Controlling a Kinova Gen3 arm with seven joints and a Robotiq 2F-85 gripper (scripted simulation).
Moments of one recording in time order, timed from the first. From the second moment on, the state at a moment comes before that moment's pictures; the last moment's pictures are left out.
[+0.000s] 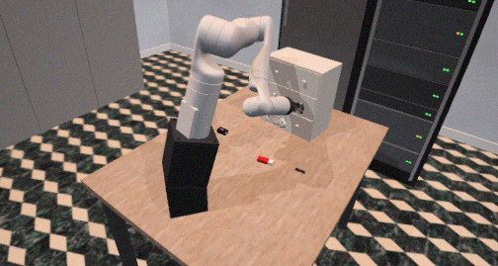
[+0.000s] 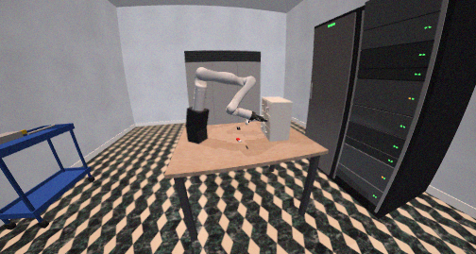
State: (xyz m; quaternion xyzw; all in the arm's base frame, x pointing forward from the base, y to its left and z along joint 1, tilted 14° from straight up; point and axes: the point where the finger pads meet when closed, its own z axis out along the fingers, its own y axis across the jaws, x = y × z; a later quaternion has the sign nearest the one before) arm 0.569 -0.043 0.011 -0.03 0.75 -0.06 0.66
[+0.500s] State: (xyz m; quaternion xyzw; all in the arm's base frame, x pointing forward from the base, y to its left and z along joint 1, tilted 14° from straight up) arm 0.566 -0.043 0.011 -0.03 0.75 -0.06 0.66
